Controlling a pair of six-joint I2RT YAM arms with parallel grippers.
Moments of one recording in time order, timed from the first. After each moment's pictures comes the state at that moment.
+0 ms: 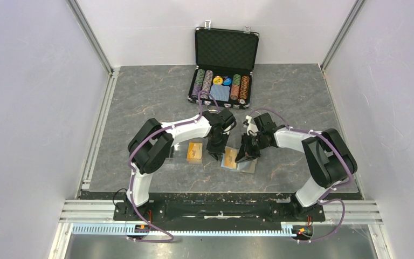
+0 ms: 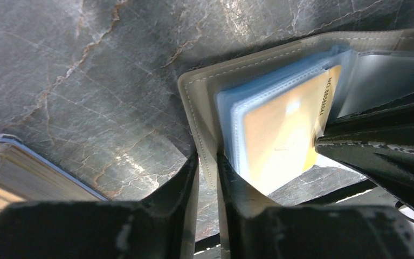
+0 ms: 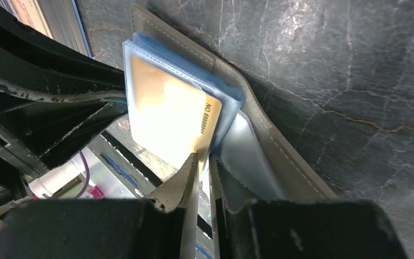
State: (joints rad) left arm -0.85 2.03 1.43 -0.78 0.15 -0.52; right arm 0.39 1.65 0.75 -0.28 -0.64 0.44
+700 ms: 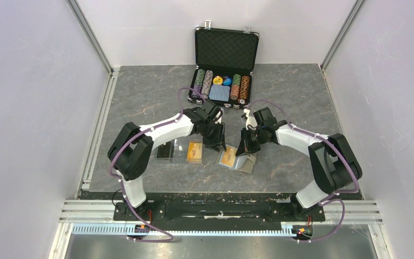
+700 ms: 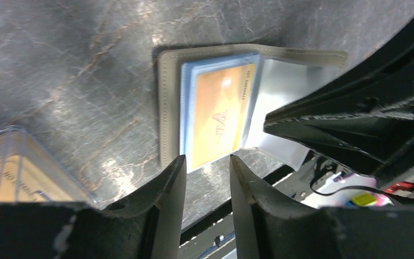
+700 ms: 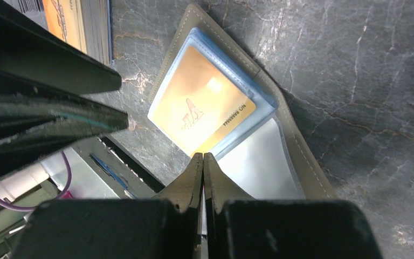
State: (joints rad) left arm -0.74 1.82 1.28 -0.56 0.30 -0.62; right arm 0.41 1.57 0.83 -0.37 -0.58 0.35
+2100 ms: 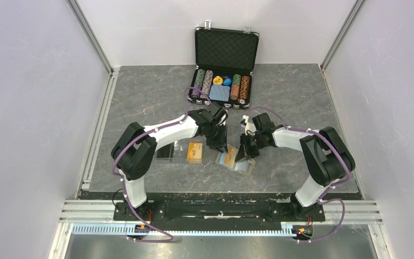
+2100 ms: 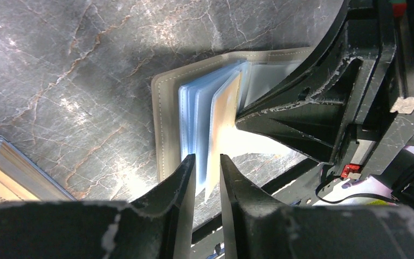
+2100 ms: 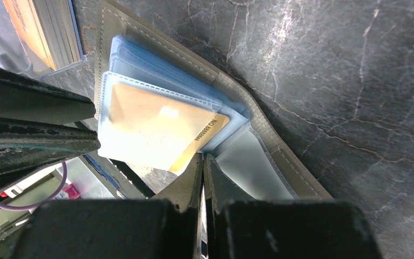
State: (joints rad) left arm -0.79 1.85 1.30 -0.55 0.26 -0.63; right arm 0.41 1.67 0.76 -0.26 -0.62 0.36
